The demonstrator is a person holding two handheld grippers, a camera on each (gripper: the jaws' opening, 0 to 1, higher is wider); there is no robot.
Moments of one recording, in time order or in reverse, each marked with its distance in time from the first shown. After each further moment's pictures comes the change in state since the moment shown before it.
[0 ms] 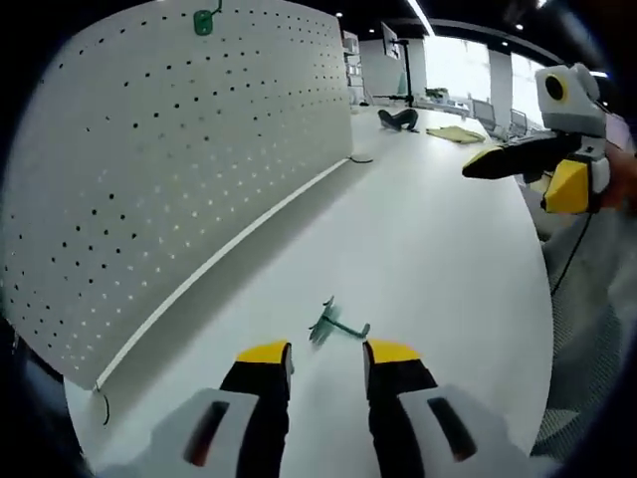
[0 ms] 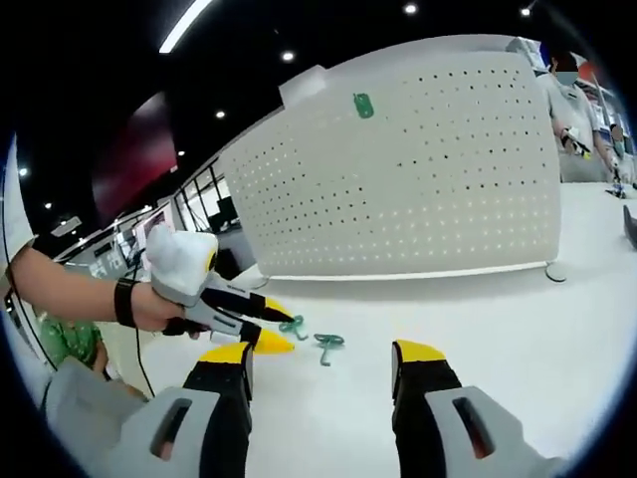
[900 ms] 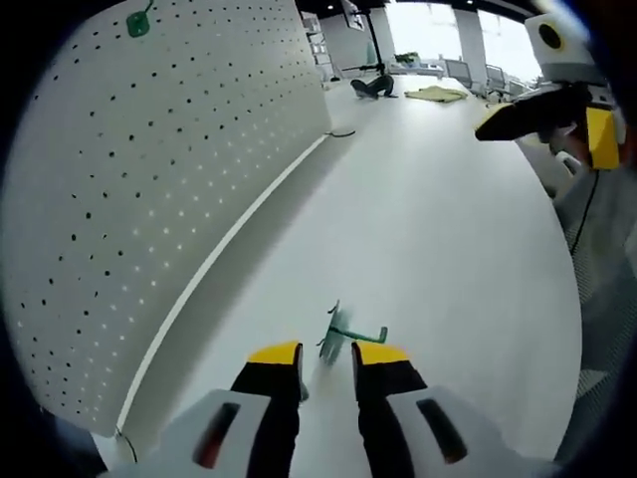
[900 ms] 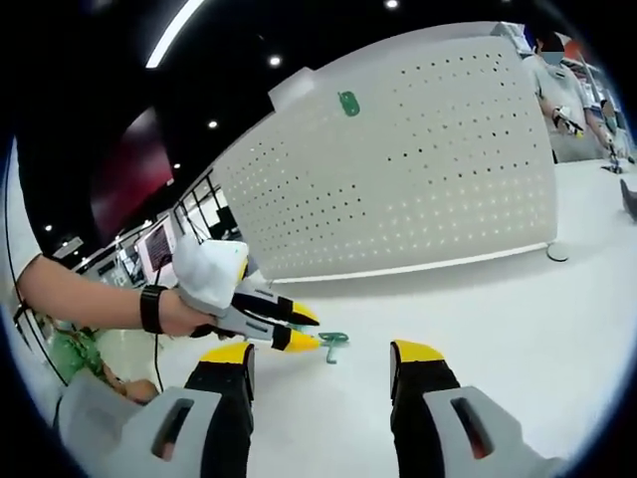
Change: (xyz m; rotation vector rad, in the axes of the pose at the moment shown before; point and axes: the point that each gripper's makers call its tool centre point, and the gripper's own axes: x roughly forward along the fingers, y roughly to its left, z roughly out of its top) left arm 0.032 0.004 0.000 0.167 0.088 -0.016; right arm -0.003 -0.001 -0.003 0.082 -0.010 0.012
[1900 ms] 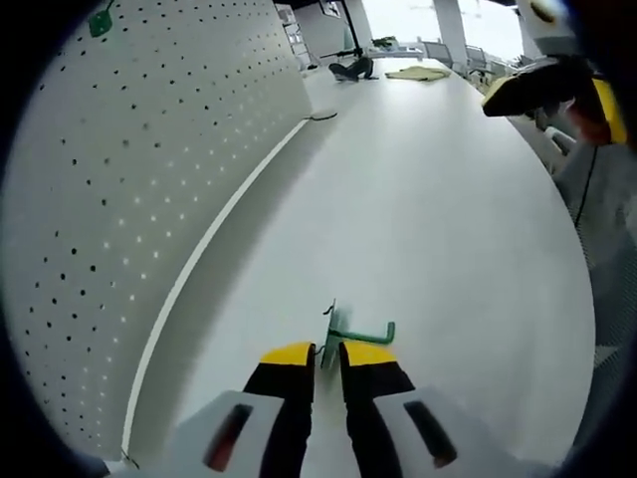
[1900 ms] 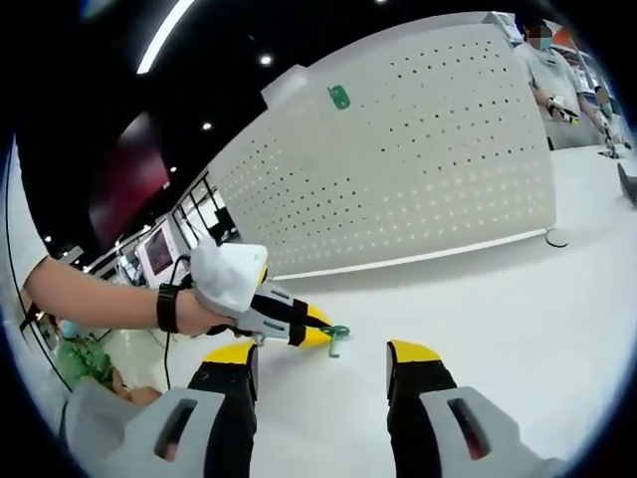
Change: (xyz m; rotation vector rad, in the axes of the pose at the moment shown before) left arm 0.022 -0.003 -0.006 0.080 0.051 -0.054; right arm 0.000 -0.002 -0.006 0.038 0.021 0.003
